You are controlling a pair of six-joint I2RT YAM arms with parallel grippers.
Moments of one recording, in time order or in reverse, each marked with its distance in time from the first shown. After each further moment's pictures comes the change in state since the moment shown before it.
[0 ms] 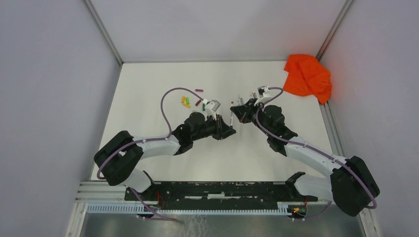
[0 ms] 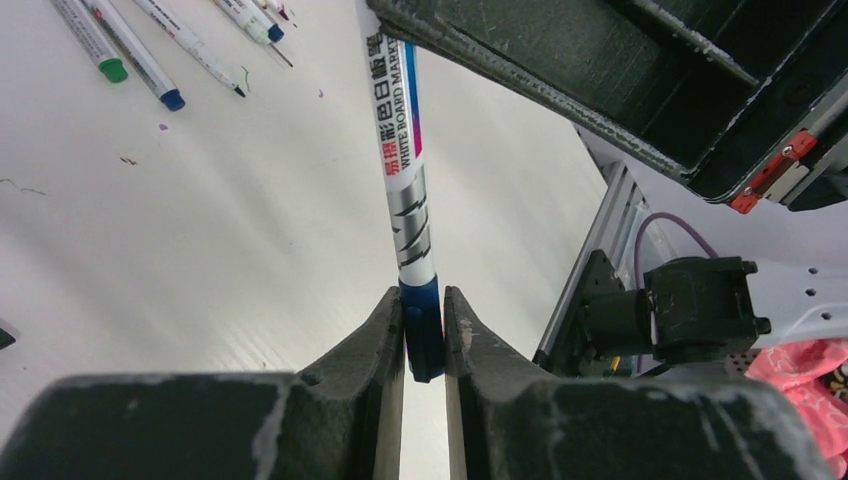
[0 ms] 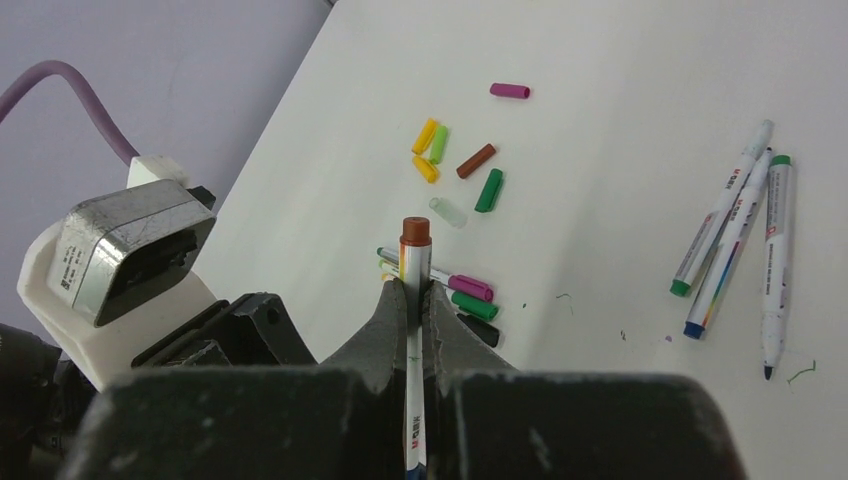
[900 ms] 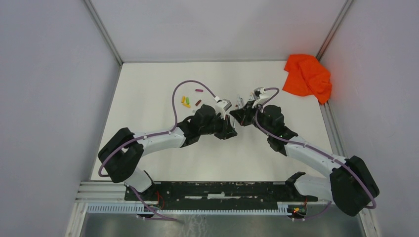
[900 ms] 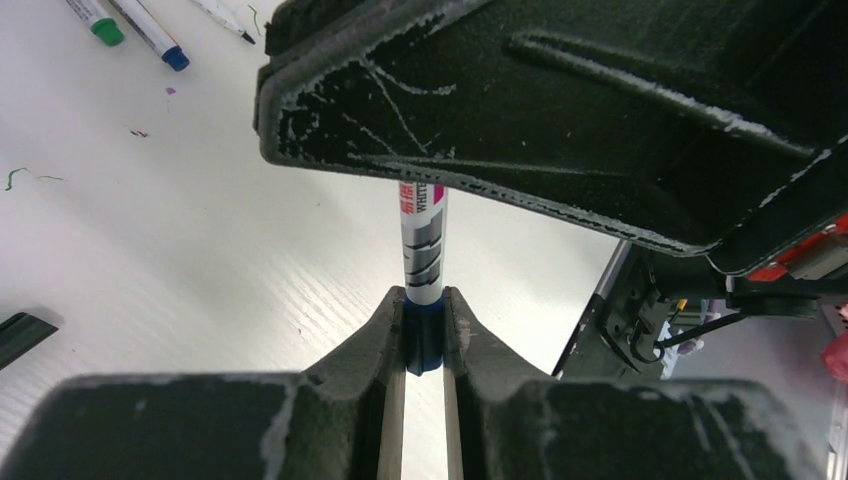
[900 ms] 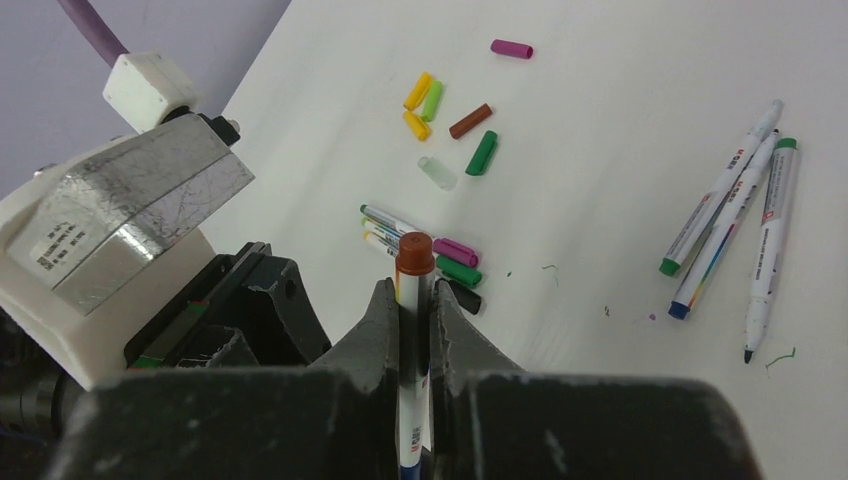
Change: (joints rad) left arm -0.007 0.050 0.217 -0.410 0.041 0.203; right arm -0.014 -0.005 -0.011 -0.053 -0.078 -0.089
